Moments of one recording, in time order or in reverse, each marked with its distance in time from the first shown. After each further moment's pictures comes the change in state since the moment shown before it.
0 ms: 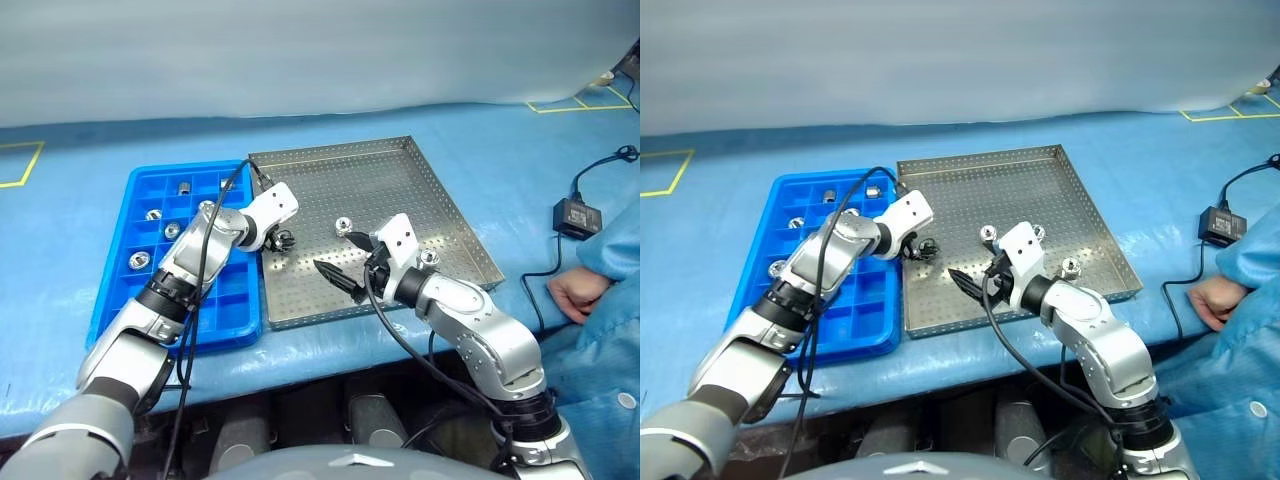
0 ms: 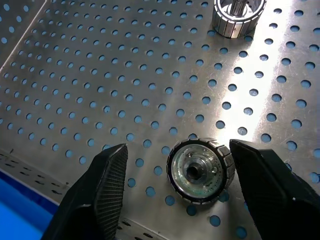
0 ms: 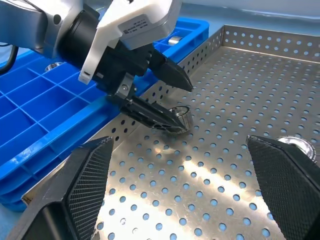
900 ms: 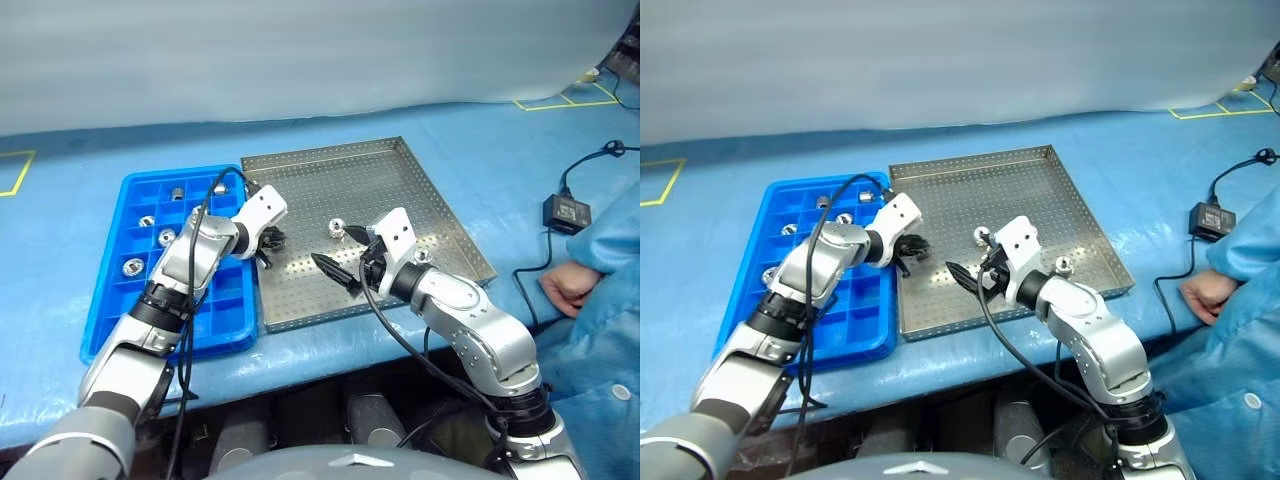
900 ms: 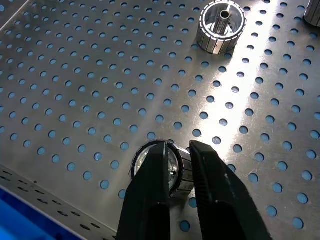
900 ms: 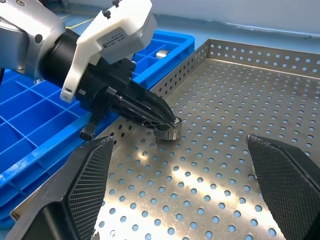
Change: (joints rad) left arm 0.074 -0.016 0.100 -0.053 -0.018 0.037 -0.019; right arm -0.036 0.021 0.011 -0.001 -0.004 0.004 -0.039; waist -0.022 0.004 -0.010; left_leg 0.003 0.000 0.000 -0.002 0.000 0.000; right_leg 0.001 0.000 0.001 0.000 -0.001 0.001
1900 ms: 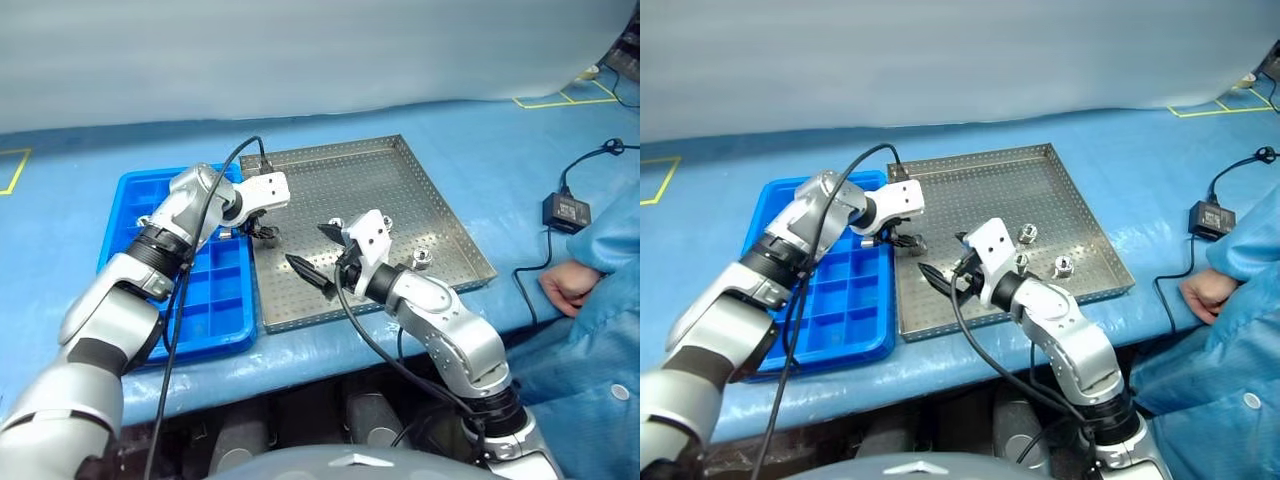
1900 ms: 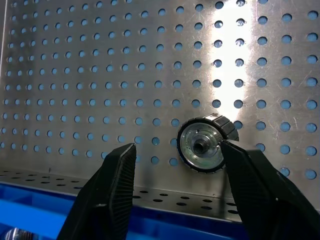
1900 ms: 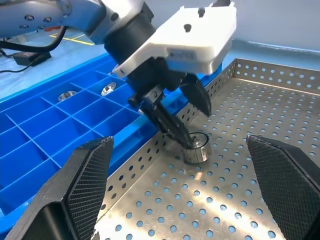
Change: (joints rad) left arm -0.326 0.095 -0.268 0.379 0.202 -0.264 -0.359; right arm -0.003 0.104 0.095 0.027 -0.070 -0.088 -0.007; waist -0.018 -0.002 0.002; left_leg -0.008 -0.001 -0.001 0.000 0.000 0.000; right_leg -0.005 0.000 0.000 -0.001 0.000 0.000
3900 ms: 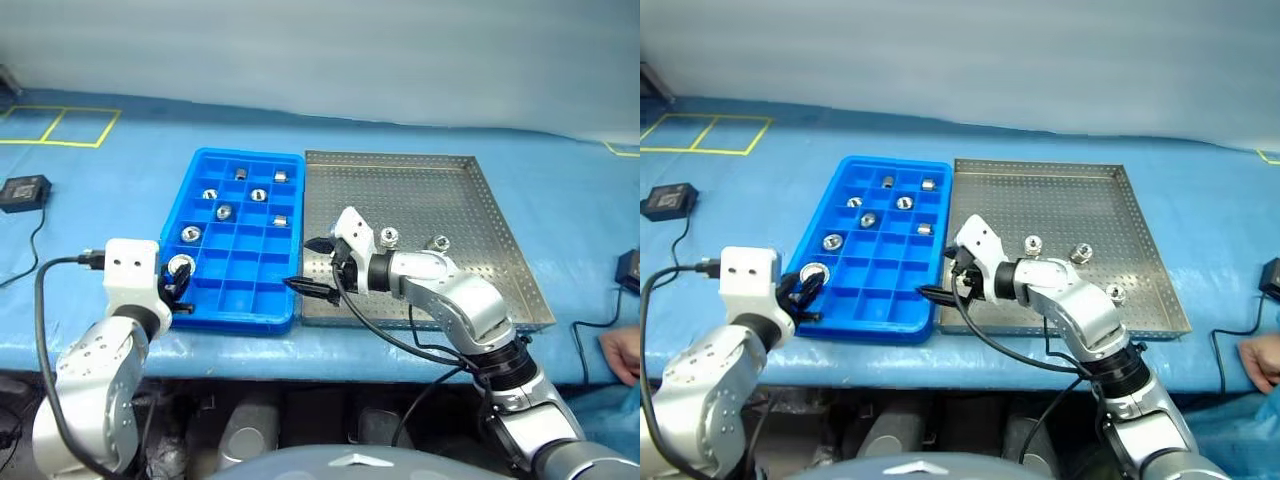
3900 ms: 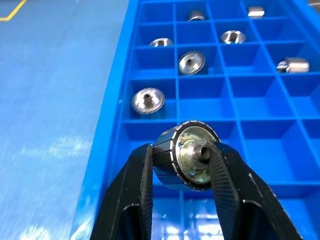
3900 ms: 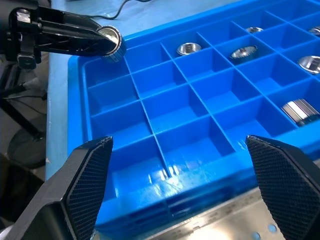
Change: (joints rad) left arm 1.037 -0.331 0.932 -1.519 -0.277 0.839 0.852; right arm -0.242 -0.133 0.067 0.156 0.099 0.153 0.275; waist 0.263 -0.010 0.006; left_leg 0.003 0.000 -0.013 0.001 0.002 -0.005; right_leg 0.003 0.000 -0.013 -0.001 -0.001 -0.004
